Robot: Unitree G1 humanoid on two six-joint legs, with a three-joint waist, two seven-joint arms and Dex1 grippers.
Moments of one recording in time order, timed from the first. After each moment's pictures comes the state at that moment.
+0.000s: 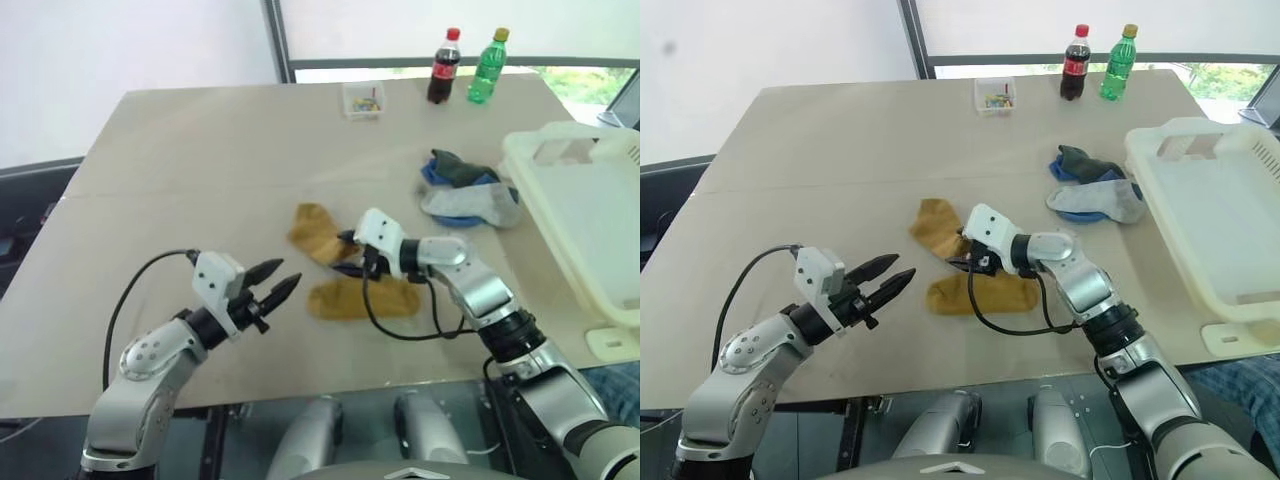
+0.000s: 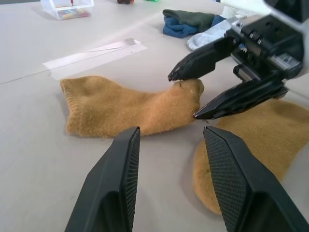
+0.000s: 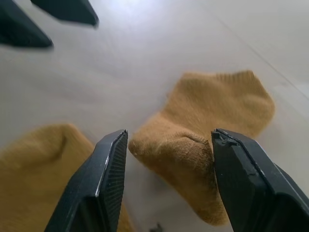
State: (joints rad) left arm 0.14 0.52 0.16 -0.49 -0.47 0.37 -0.65; right arm -0.63 -0.27 0.41 0.18 0.01 0.22 0.84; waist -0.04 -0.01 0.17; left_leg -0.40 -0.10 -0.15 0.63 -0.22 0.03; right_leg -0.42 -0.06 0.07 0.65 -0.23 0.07
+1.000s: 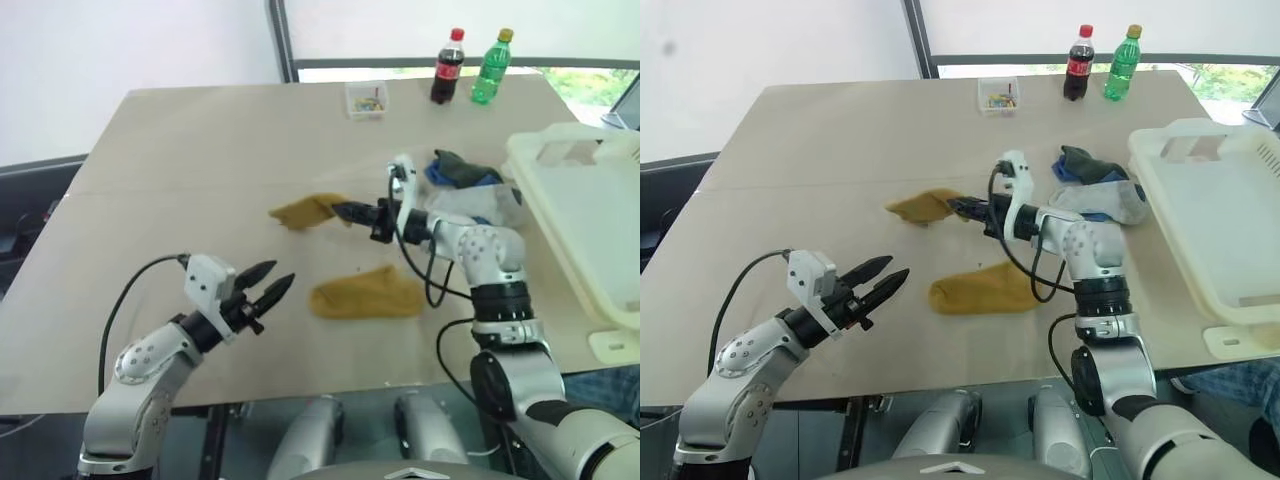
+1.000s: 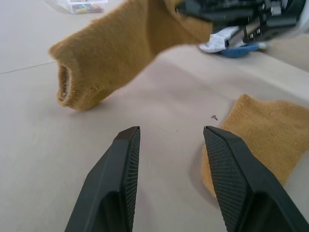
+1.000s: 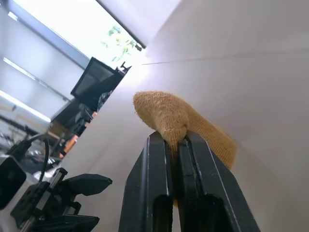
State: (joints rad) left arm 0.16 0.51 0.19 -0.47 -0.51 0.37 -0.65; right arm -0.77 -0.03 -0.20 0.22 0.60 1.13 0.53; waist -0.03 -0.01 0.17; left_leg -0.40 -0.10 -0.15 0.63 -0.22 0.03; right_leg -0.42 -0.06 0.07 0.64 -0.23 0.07
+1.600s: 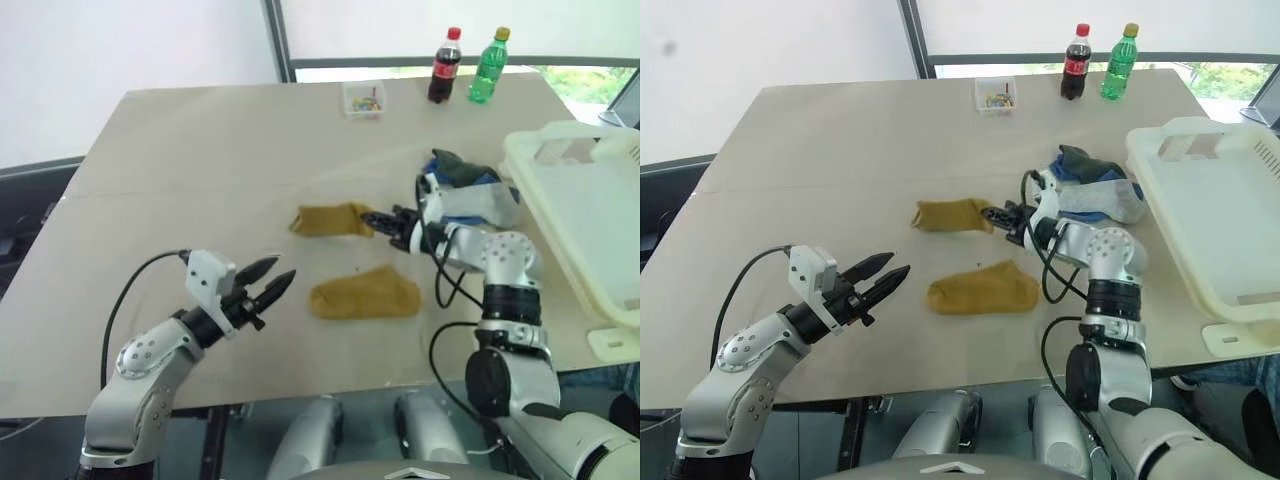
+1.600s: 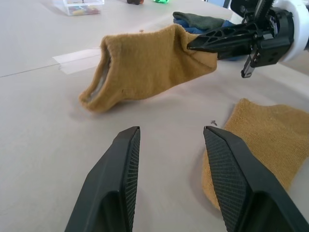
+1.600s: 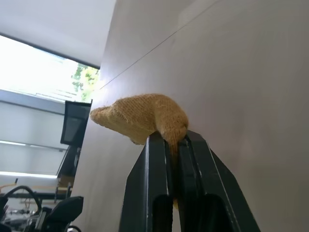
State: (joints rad) left arm 0.13 0.51 0.19 -0.46 -0.52 0.38 -0.65; right arm -0.79 0.00 -0.43 0.29 0.69 1.25 0.25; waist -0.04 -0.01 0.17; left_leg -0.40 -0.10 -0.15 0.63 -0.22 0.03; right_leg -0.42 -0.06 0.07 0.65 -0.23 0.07
